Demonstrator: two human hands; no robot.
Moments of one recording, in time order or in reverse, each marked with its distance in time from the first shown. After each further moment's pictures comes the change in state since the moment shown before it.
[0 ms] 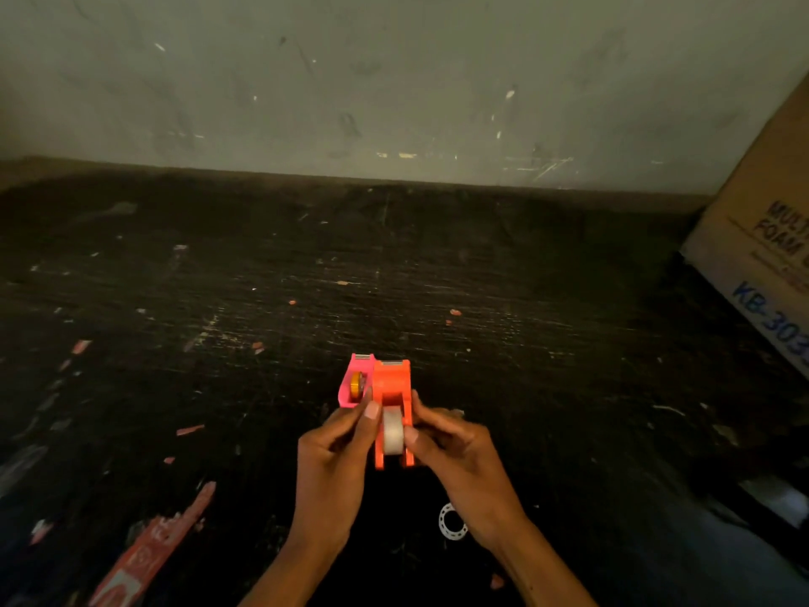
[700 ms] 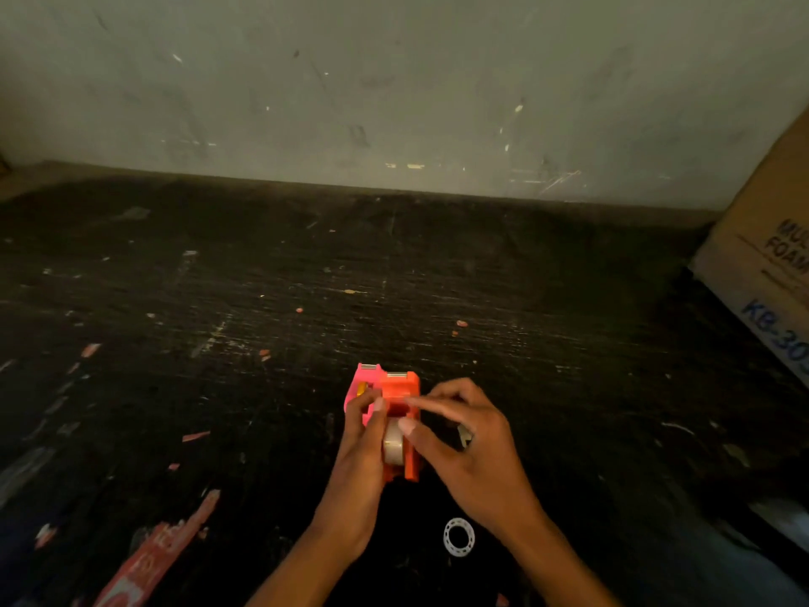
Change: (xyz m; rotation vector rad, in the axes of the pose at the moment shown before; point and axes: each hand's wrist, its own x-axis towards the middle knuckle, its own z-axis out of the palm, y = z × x) left_hand 0.012 0.007 0.013 -0.247 -0.109 -0.275; right_hand 0.008 -0.037 0.001 -0.616 0.078 -0.249
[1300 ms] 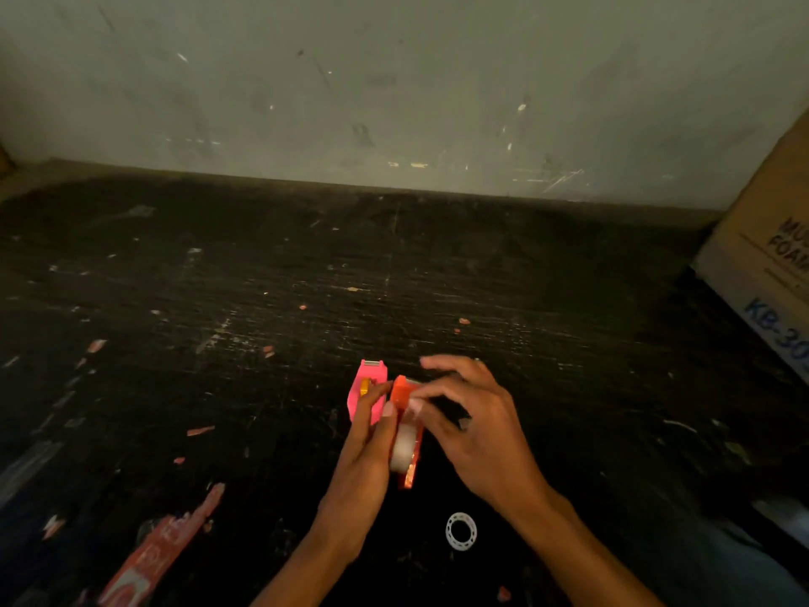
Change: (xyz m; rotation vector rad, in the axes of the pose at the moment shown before) left_hand -0.009 0.000 -0.001 0.223 -0.039 0.077; right_hand 0.011 -0.009 -0.007 -0.214 0.014 -0.169
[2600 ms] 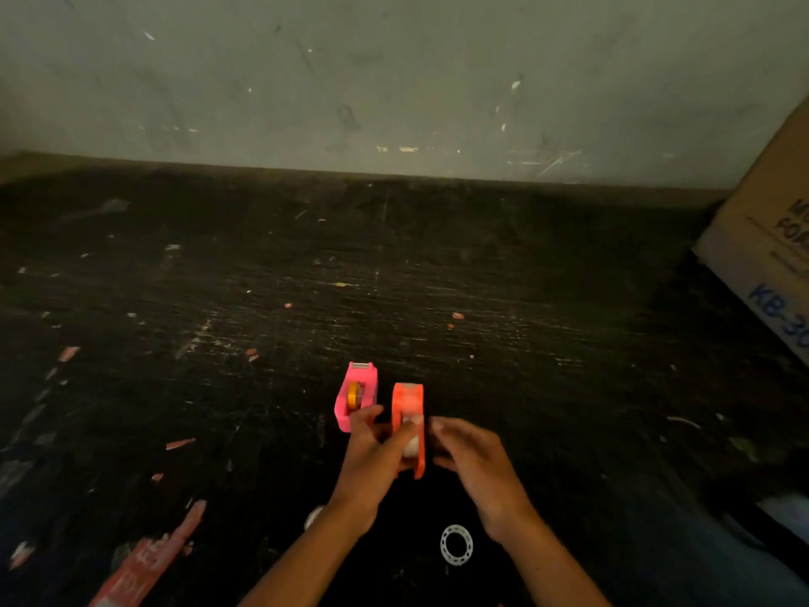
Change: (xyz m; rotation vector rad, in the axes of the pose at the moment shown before) left_hand 0.072 -0.056 0.010 -0.049 0.101 -0.213; right_hand -0.009 0.076 0.045 0.770 0.025 0.806
